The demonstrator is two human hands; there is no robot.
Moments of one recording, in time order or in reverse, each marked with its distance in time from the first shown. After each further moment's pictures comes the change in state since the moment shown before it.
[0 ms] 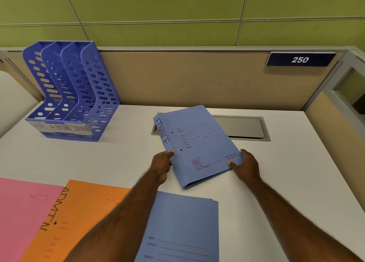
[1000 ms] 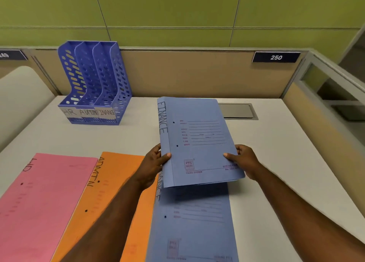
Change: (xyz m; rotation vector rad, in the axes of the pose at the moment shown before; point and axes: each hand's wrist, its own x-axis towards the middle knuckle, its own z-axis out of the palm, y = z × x) left_hand -0.163 -0.024 -0.144 0.092 -0.473 0.320; right_hand -0.163 -0.051 -0.030 0.467 -0.196 0.157
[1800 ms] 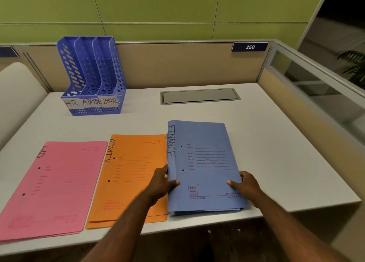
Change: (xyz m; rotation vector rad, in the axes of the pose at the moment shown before) left_hand -0.146 -0.076 -0.025 0.463 -0.133 -0.052; right_hand -0.213 0.103 0.053 -0.219 0.139 0.172
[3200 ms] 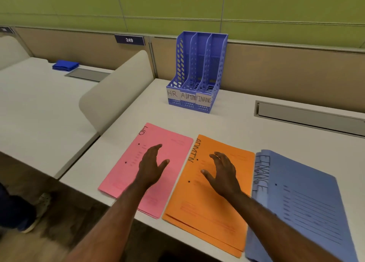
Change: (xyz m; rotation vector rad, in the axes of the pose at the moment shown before) left_hand -0.070 -0.066 -0.253 0.523 0.758 -0.080; right_hand -0.001 -0.217 0.280 -0.479 -0.192 -0.855
